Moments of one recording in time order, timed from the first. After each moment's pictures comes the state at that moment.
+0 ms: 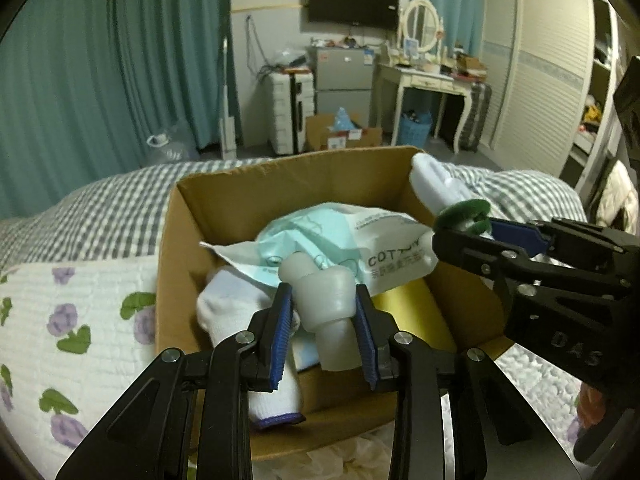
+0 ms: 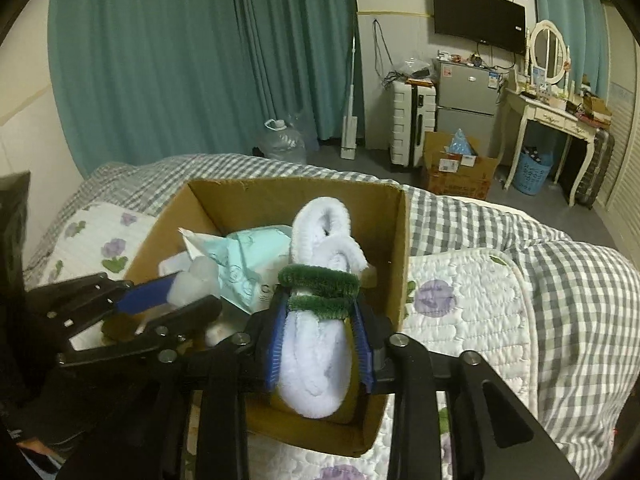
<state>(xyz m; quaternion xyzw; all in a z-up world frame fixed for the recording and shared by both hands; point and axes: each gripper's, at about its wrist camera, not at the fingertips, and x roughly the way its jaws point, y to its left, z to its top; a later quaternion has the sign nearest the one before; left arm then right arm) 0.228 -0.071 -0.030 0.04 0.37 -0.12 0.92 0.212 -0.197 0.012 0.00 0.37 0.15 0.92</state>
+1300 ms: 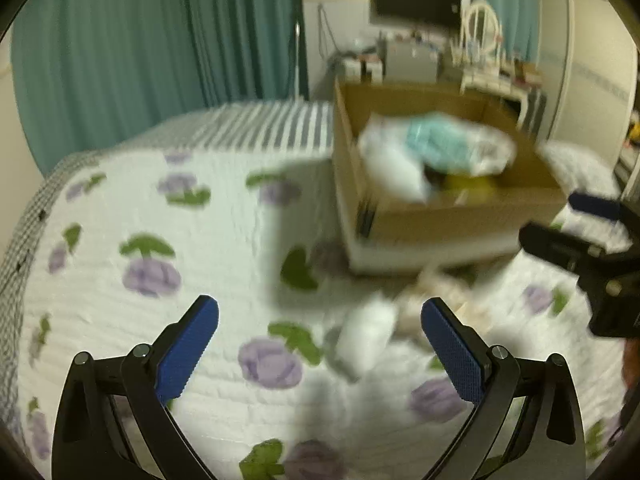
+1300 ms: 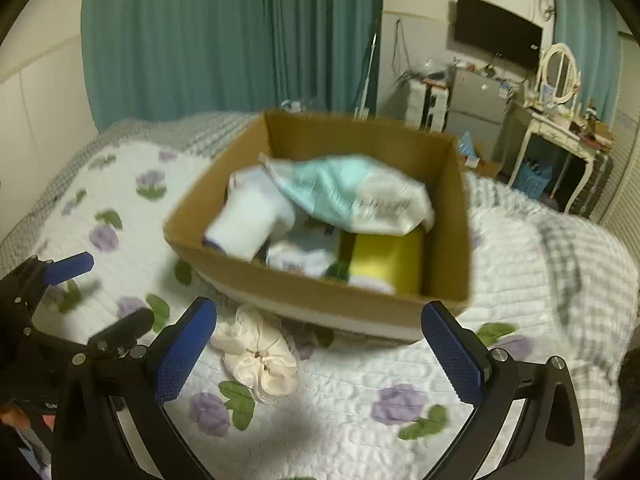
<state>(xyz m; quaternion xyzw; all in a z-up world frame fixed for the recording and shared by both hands) 0.118 0.021 -0.086 0.03 0.39 0.00 0.92 0.121 -0.134 -0.026 -0.07 0.38 0.15 0.91</state>
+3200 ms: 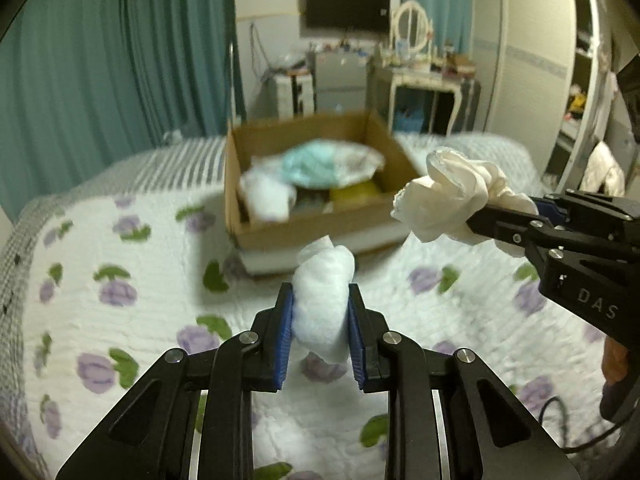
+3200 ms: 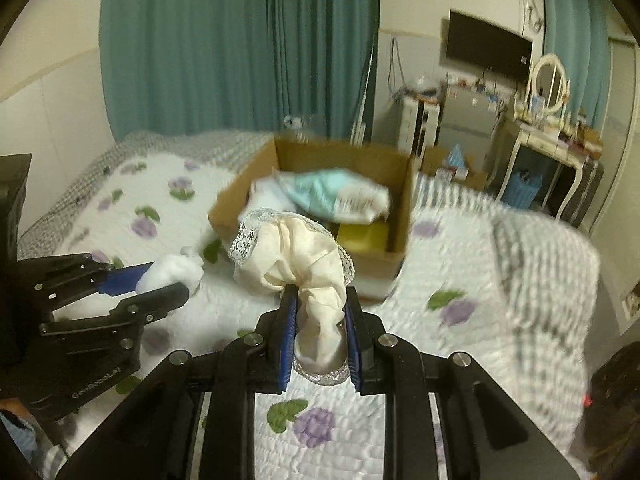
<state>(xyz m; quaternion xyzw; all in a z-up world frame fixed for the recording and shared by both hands) 0.057 -0.042 -0.010 0.05 0.36 -0.12 0.93 0.030 -0.177 0.054 -0.07 0.34 0.15 0.92</state>
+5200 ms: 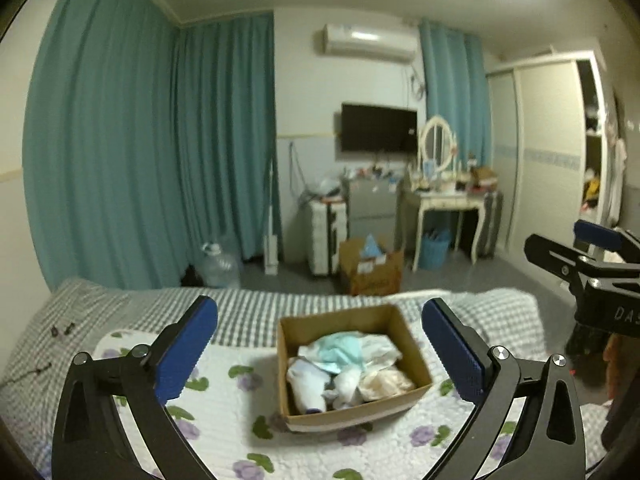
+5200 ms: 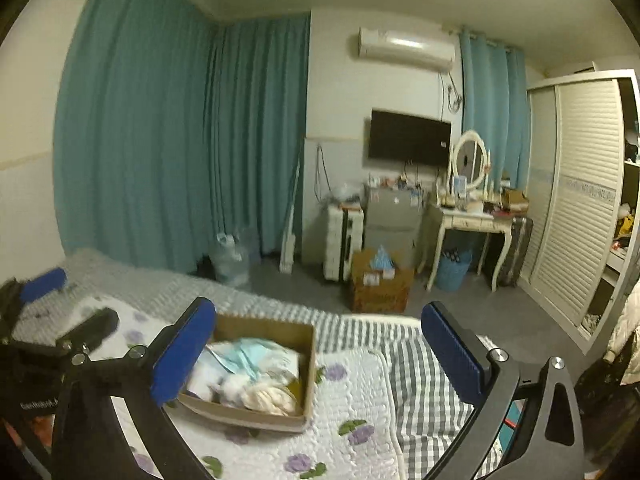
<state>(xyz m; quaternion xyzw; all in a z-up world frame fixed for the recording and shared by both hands) 0.055 -0.013 0.139 0.01 0.15 -0.07 0.99 0.022 -0.220 0.217 -0.03 0.16 0.04 0.99</state>
